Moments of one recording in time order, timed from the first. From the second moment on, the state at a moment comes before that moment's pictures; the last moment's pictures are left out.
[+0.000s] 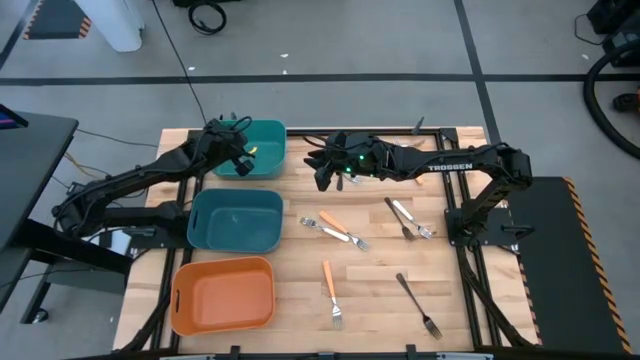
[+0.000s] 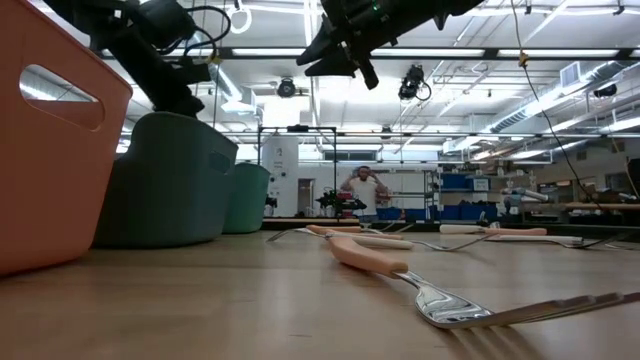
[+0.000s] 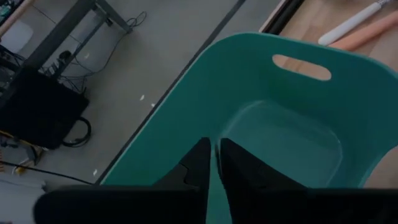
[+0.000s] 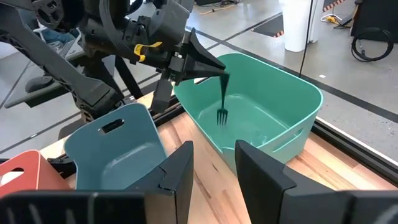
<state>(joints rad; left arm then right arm) 0.63 1.01 0.68 -0.31 -0.40 0.29 -0.17 1.60 1.25 0.04 0.18 0.36</state>
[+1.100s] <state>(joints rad) 0.44 1.00 0.77 -0.24 -0.40 0.25 -0.12 1.60 1.25 -0.03 0.18 0.28</state>
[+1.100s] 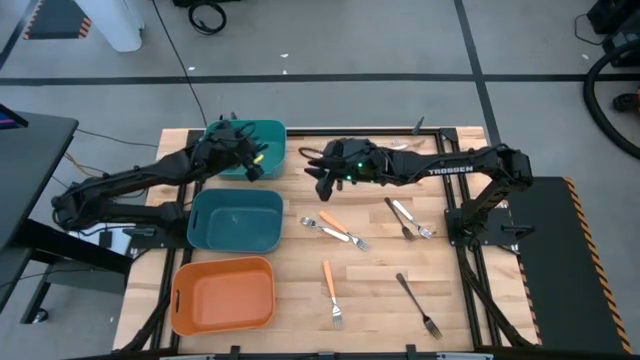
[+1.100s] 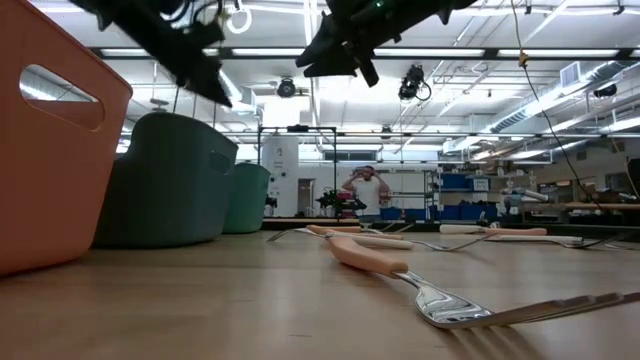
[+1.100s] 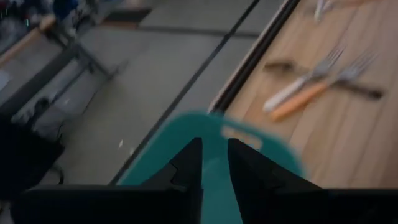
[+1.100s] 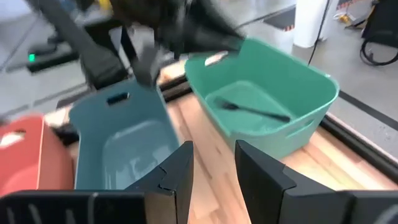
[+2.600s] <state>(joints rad) 0.06 1.01 0.96 -0.27 -0.40 -0.09 -0.03 1.60 1.09 -0.21 0.10 0.39</state>
